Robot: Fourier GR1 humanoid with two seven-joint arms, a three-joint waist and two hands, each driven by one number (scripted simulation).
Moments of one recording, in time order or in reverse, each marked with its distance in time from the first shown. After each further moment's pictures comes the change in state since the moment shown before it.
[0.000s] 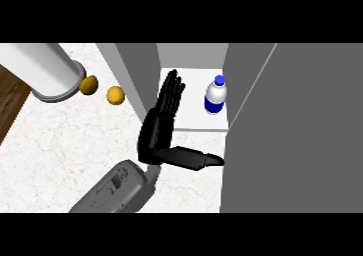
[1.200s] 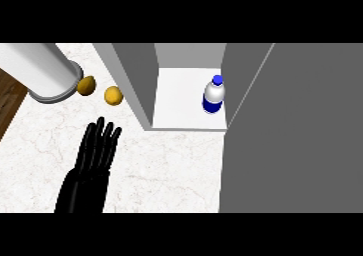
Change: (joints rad) left arm 0.523 0.301 0.023 -0.511 0.005 -0.068 -0.048; right arm -0.042 -0.087 0.555 -0.073 0.210 0.051 0.259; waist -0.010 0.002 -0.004
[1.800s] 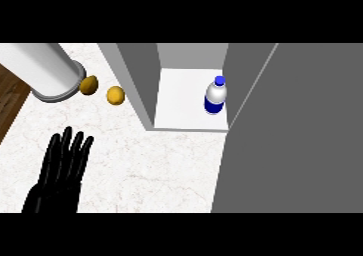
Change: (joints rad) left arm 0.142 0.094 0.096 -0.090 0.065 -0.075 -0.029; right arm -0.248 0.061 0.131 0.002 0.093 -0.087 0.216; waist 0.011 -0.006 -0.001
